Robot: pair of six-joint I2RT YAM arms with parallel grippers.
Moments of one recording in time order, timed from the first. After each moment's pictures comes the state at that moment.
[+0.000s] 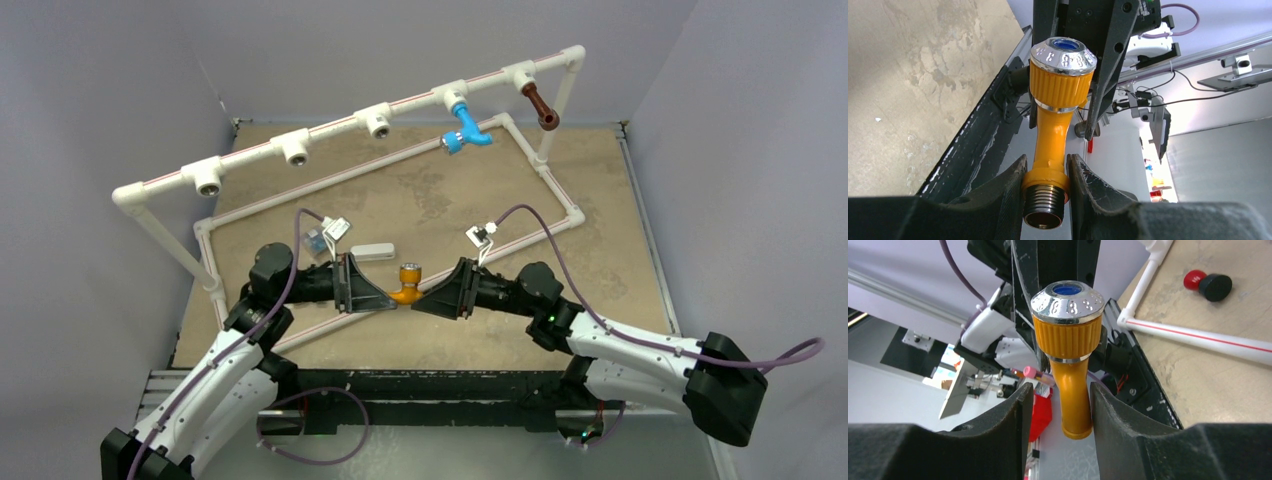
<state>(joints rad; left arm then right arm) -0.43 0.66 0.45 0.12 0.99 -1.07 0.93 1.00 0.42 0.68 -0.45 1.12</state>
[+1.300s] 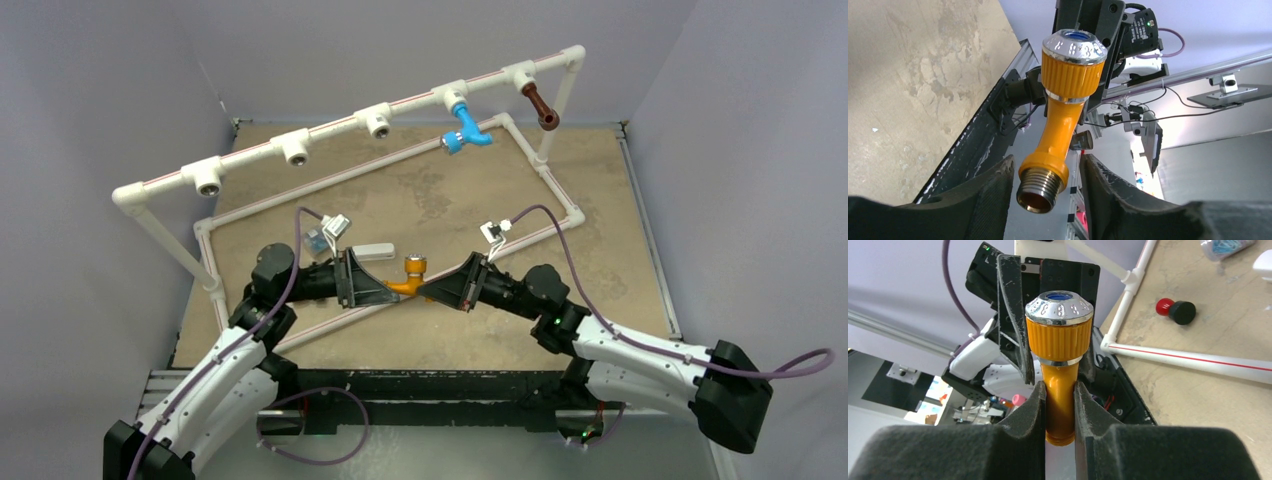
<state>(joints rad) -0.43 0.69 0.43 0.18 0.94 -1.11 0.93 0.93 0.41 0.61 -0.30 1.10</state>
